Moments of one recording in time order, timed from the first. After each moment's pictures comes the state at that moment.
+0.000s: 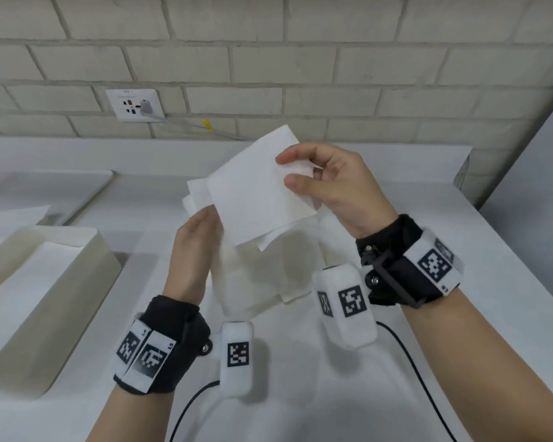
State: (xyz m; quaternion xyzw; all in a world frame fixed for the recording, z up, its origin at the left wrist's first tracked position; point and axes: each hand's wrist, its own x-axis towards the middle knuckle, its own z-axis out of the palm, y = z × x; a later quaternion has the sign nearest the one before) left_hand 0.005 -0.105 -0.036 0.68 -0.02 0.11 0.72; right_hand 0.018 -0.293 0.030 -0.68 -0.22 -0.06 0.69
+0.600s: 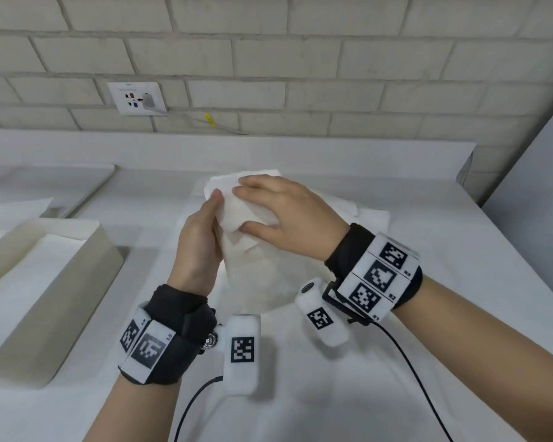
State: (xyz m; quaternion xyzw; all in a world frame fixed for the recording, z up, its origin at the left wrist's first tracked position) left_hand 0.002 -0.113 -0.023 0.59 -0.01 0.02 0.81; right_hand 0.016 -0.255 0.005 -0.92 -0.32 -0.14 0.21
